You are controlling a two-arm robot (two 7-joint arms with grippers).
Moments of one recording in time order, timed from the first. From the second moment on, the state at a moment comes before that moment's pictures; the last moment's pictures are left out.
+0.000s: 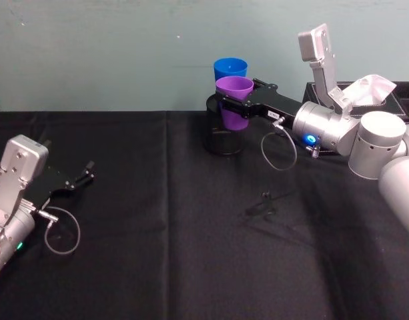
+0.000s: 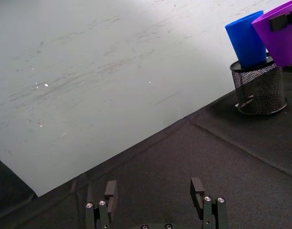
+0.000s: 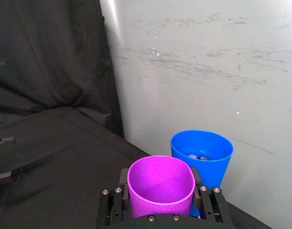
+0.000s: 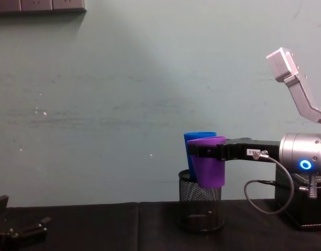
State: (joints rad) left arm -0.20 0.60 0.45 -1.41 -0.25 -0.12 0.03; right arm 0.84 0.18 -0.44 -0.67 0.41 -0.07 0.70
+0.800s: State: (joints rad) left arm -0.20 0.60 0.45 -1.41 -0.25 -0.12 0.03; right arm 0.84 0.18 -0.44 -0.67 0.41 -0.07 0.70
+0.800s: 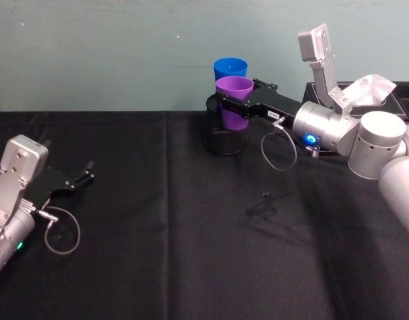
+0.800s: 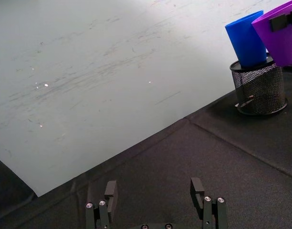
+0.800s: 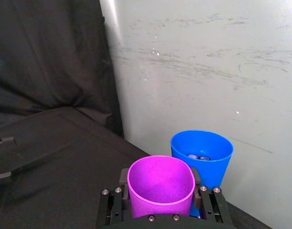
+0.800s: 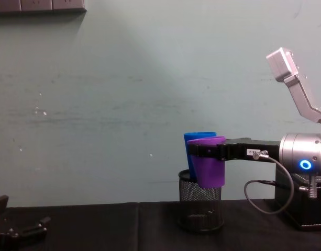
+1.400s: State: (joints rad) left arm -0.20 0.60 0.45 -1.41 -0.25 -0.12 0.03; right arm 0.83 0.18 -0.44 -0.69 0.40 -0.07 0.71
